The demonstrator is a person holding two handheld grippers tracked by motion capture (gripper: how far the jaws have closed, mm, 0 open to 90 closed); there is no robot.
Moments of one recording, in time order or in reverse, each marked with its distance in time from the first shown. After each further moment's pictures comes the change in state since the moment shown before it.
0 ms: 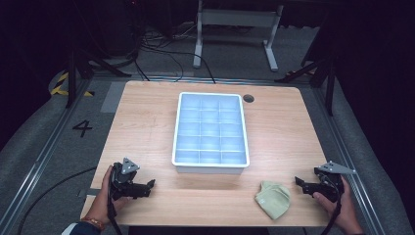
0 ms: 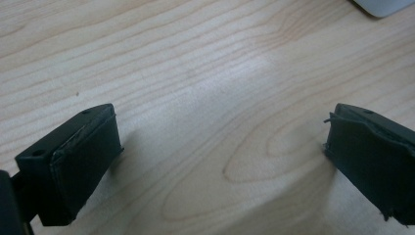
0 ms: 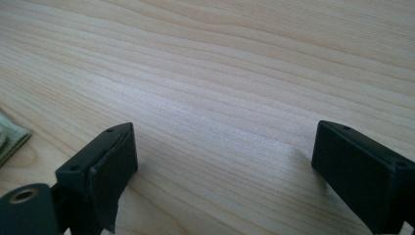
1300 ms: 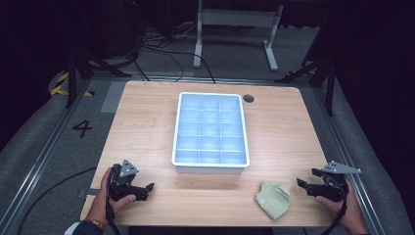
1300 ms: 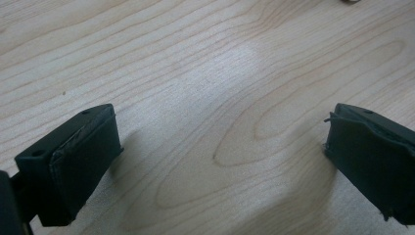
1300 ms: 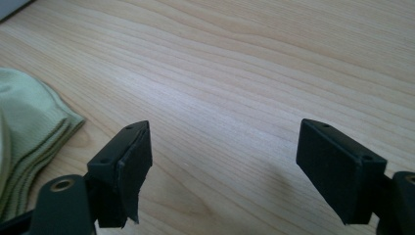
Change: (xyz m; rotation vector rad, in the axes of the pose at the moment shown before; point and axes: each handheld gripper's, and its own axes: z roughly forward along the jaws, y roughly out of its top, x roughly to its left) left arm 0.004 -0.002 -0.002 0.002 -0.048 0.059; right arm 0.003 0.009 -0.019 0.007 0.102 -0.066
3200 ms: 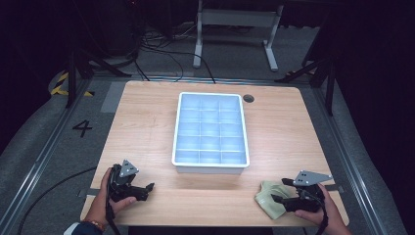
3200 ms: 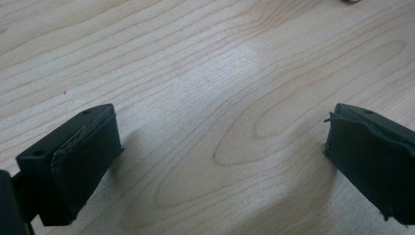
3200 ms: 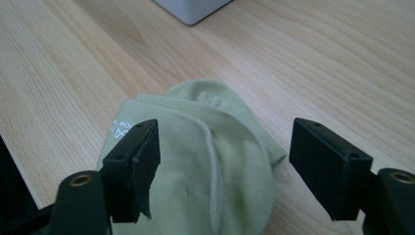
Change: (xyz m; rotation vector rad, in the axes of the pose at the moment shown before) left arm -0.001 0.000 0.000 -0.003 0.003 -0.007; right arm 0.086 0.020 0.007 0.047 0.228 -0.225
